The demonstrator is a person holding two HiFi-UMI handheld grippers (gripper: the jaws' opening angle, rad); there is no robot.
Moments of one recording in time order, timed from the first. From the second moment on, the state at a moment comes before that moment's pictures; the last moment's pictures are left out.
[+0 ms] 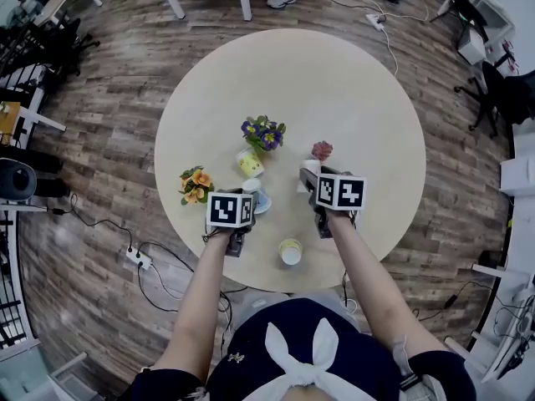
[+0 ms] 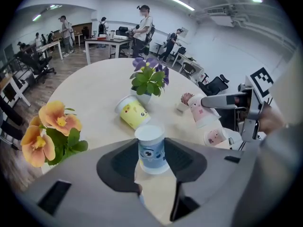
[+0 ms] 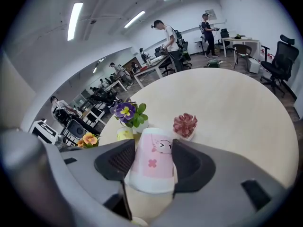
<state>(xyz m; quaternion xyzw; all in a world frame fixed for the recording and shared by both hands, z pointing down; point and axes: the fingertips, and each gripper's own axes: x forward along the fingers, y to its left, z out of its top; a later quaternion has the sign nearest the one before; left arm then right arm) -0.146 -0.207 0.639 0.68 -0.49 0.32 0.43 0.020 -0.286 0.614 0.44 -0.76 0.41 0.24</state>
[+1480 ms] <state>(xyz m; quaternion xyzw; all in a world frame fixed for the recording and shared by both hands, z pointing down) -0.100 -0.116 0.647 0.72 -0.49 0.38 0.30 0.051 -0.155 0.643 0.41 -0.82 0.28 0.27</state>
